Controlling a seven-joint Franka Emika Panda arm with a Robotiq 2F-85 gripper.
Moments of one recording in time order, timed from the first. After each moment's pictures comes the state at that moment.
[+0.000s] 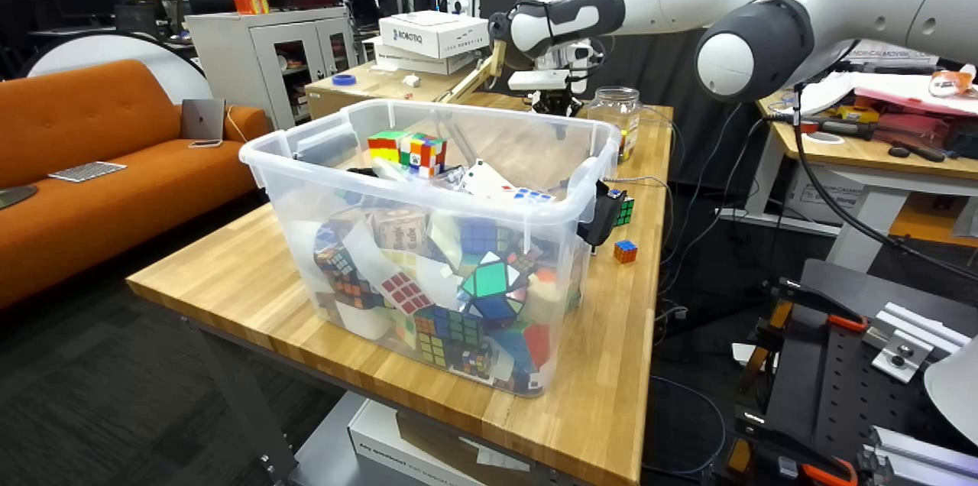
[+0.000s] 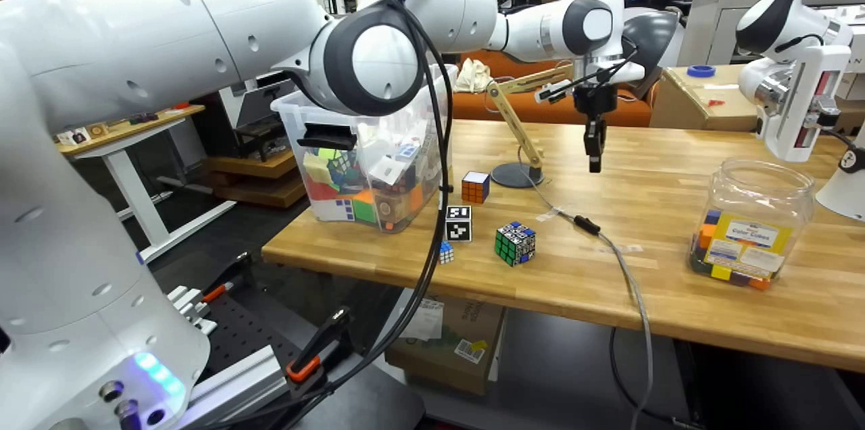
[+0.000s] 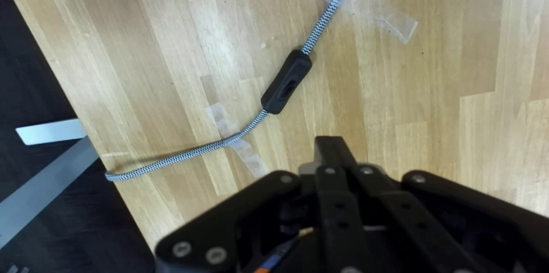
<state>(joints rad) -0.34 1.40 -0.18 -0.37 -0.02 1.73 1.09</state>
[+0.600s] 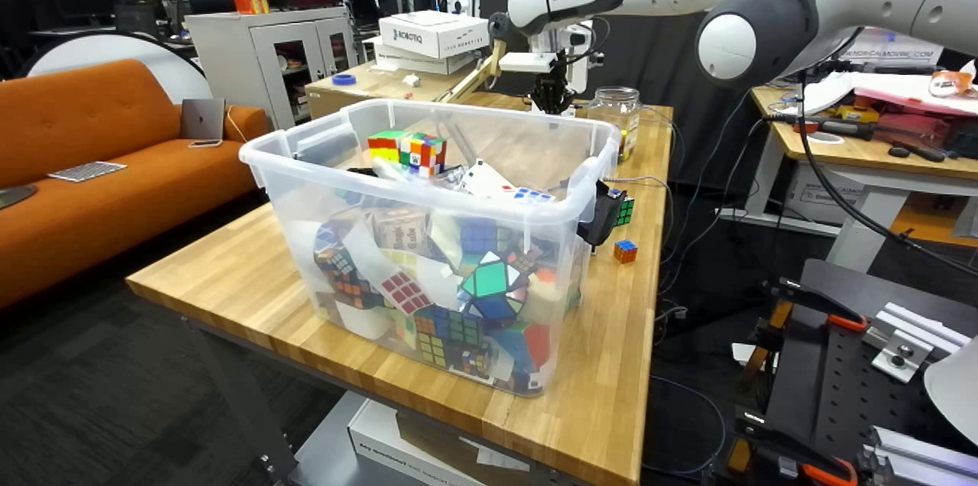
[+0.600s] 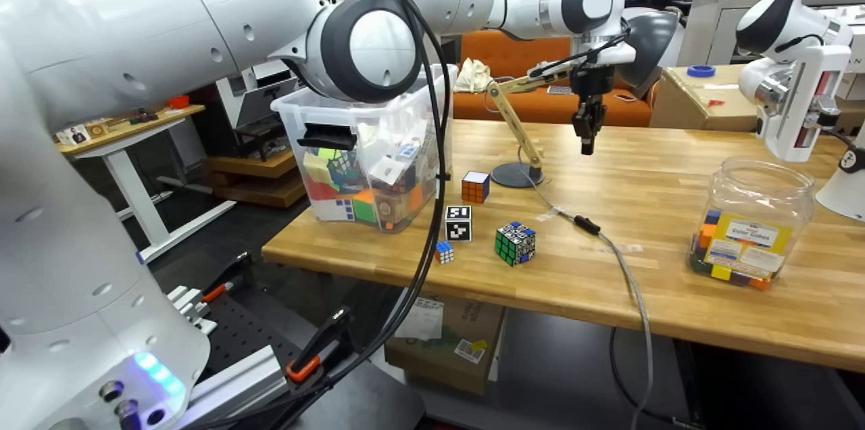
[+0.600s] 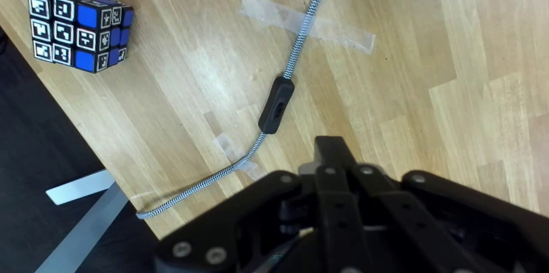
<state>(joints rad) -0.34 1.35 -0.14 -0.37 0.01 1.68 1.28</state>
